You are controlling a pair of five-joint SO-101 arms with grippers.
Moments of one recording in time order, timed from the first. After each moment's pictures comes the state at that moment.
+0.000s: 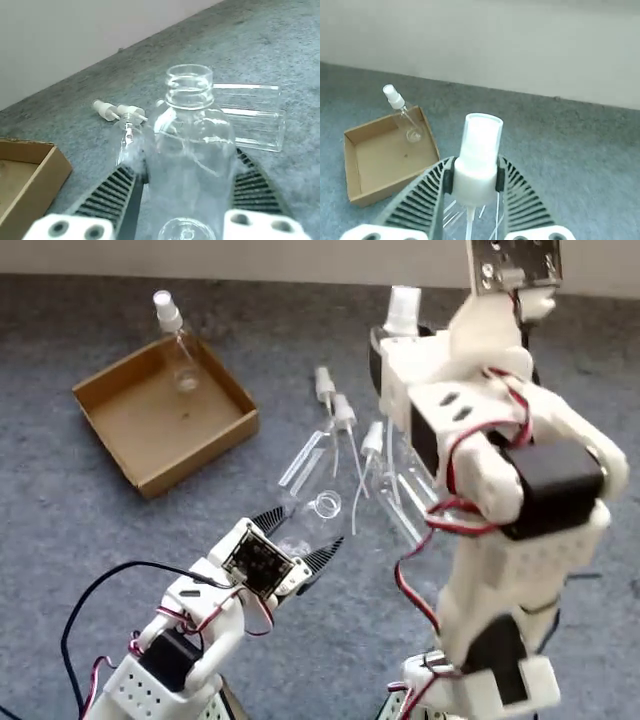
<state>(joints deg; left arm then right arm) 31.1 -104.0 95.9 33.8 -4.5 -17.5 -10.0 -56.3 100.1 -1.9</state>
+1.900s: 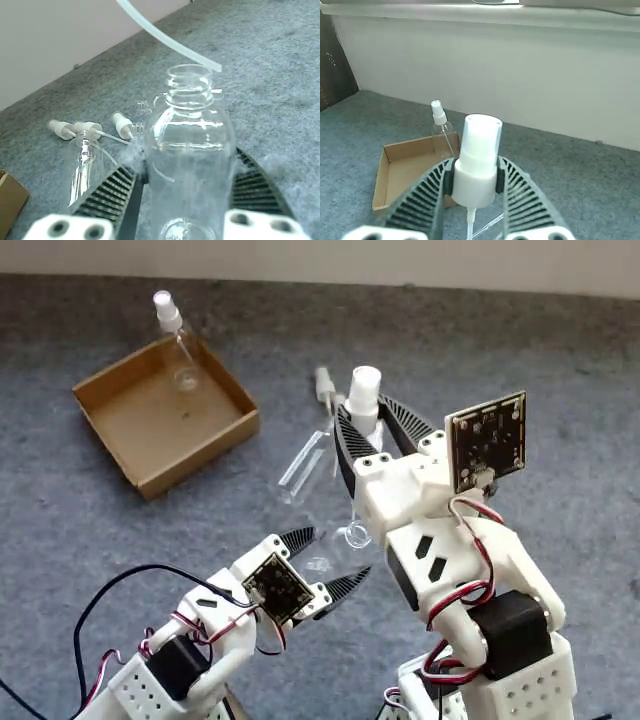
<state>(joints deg) 40.7 -104.0 95.9 33.4 -4.5 -26.2 -63.1 28.4 51.3 -1.9</state>
